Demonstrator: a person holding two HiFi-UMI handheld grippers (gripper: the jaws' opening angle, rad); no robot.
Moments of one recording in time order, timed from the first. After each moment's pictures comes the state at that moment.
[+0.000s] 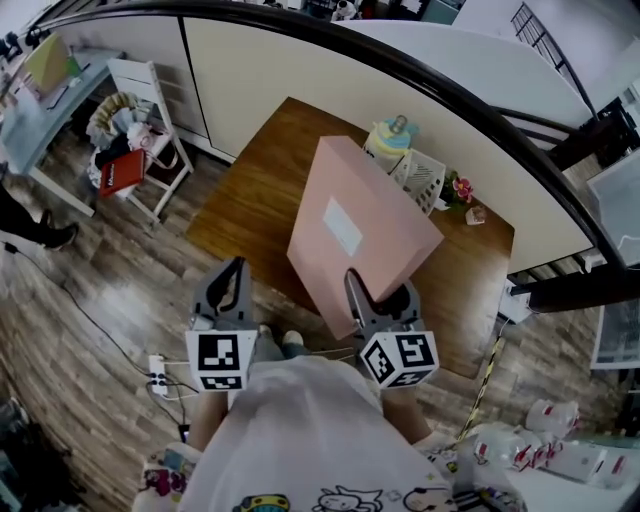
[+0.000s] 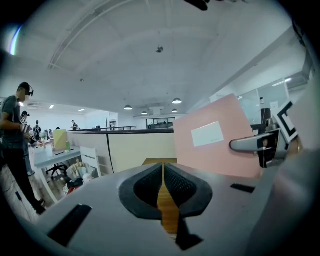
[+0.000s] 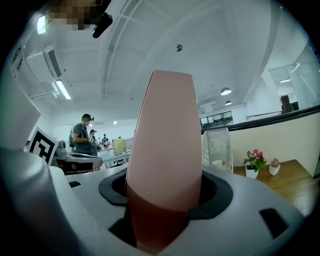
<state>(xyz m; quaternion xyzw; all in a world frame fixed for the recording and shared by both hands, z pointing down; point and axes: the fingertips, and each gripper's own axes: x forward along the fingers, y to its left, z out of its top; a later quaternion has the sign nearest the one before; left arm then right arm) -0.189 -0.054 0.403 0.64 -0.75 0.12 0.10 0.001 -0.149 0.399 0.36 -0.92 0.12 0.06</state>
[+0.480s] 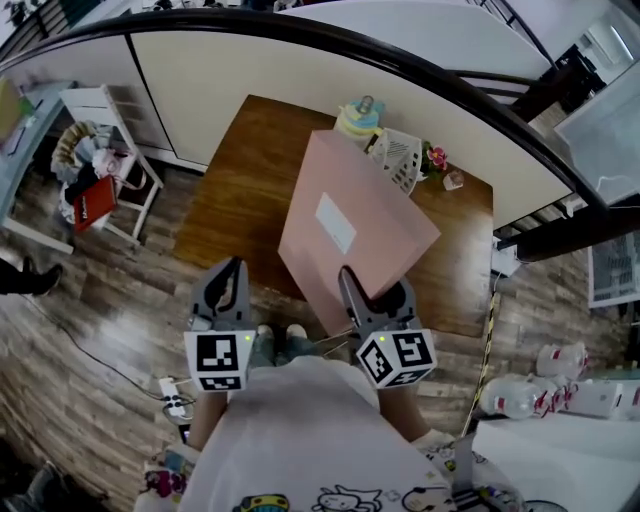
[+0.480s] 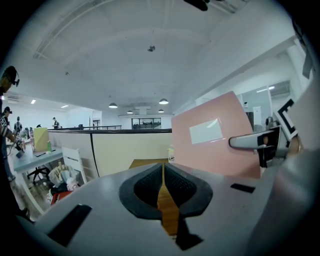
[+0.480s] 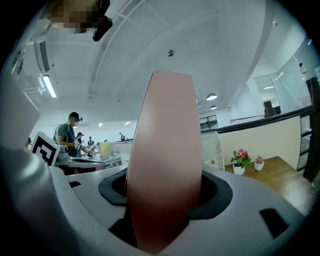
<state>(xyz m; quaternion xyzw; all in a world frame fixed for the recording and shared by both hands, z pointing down) -0.196 -0.068 0.405 0.71 -0.68 0.12 0.10 -0.001 -0.124 0.389 0.44 -0.89 0.13 0.05</state>
